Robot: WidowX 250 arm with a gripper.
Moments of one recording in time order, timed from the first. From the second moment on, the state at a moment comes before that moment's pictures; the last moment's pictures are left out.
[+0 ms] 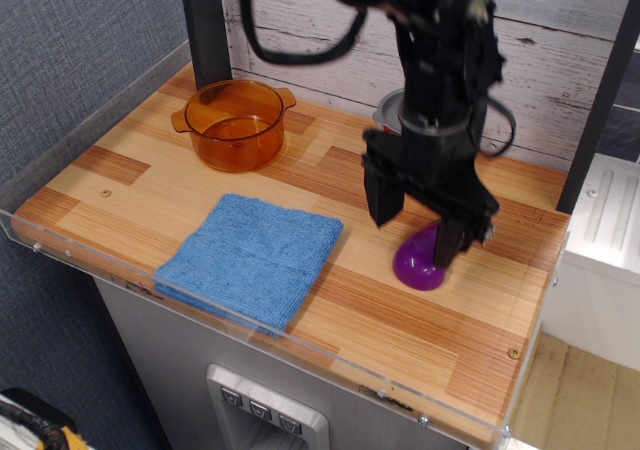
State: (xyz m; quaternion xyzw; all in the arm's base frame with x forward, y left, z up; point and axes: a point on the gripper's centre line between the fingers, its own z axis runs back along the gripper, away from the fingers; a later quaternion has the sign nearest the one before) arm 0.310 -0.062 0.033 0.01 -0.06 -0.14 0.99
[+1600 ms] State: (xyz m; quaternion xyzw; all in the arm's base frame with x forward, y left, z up) arm 0.294 -0.065 0.024 0.00 -0.03 -0.11 0.99
